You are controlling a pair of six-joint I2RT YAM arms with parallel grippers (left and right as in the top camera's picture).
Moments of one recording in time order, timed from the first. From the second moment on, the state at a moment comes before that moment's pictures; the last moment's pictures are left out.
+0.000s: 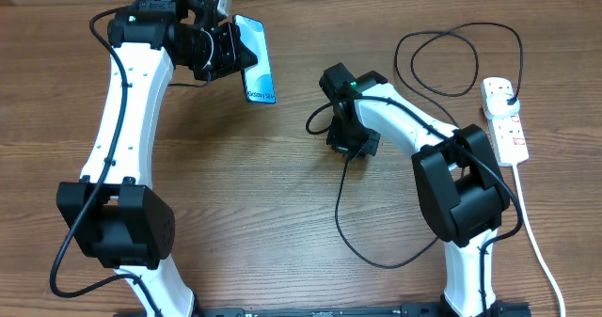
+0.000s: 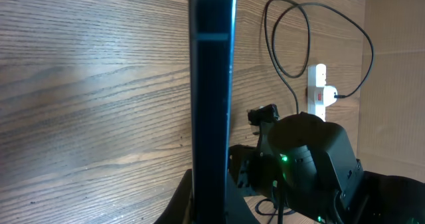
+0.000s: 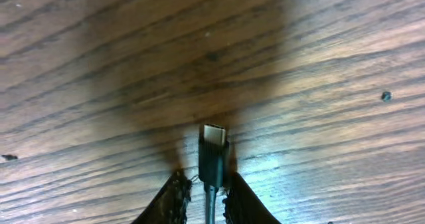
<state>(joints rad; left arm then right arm) -0.07 1.95 1.93 -1.08 0.63 -0.31 0.48 2.16 1.56 -1.01 0.01 0.77</state>
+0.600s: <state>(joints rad) -0.07 1.95 1.93 -1.08 0.63 -0.31 0.48 2.14 1.53 -0.98 0.00 0.75</state>
